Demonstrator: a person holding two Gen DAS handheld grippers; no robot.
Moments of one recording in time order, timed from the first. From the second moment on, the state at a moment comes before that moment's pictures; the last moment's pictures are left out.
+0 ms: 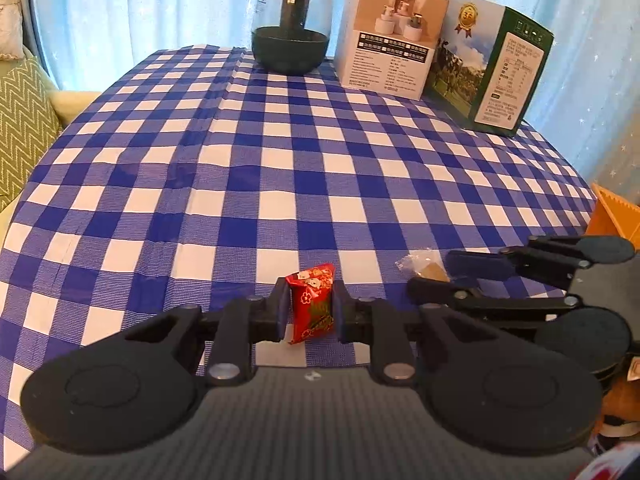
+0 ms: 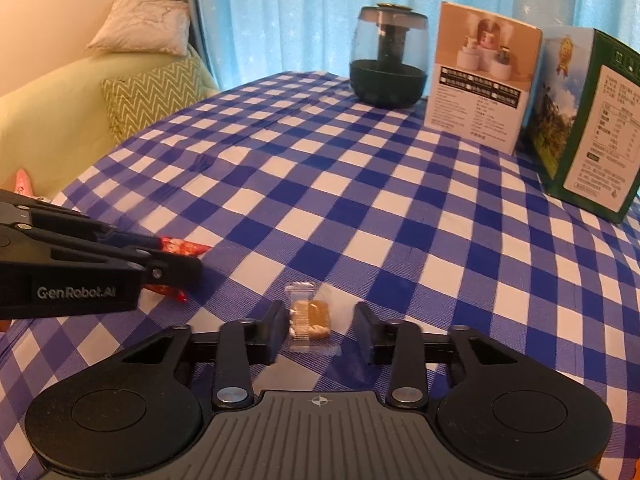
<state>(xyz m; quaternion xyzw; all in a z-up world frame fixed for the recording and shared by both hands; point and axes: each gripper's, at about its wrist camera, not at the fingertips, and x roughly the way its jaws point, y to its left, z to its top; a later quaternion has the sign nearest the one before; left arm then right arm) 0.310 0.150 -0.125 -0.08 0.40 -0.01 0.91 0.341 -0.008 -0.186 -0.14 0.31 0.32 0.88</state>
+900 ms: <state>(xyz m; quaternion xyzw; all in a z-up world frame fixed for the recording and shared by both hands) 0.239 0.115 -0.062 -0.08 0.36 -0.01 0.93 0.253 -0.104 -0.123 -0.02 0.33 0.21 0.92</state>
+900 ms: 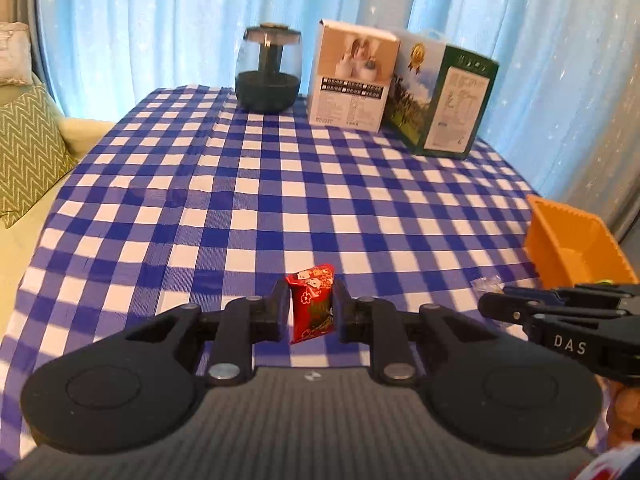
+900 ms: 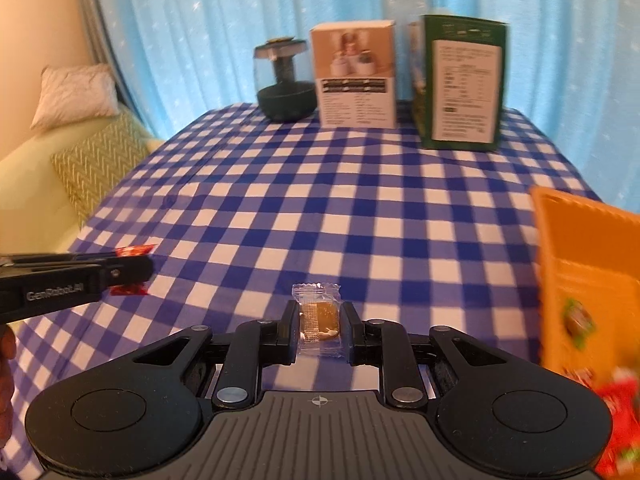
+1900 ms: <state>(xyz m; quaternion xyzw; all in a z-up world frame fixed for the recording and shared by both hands) 0.109 -0.007 0.016 -0.08 0.34 -0.10 0.93 0.105 -0.239 -0.067 0.01 0.31 0.11 0.95</state>
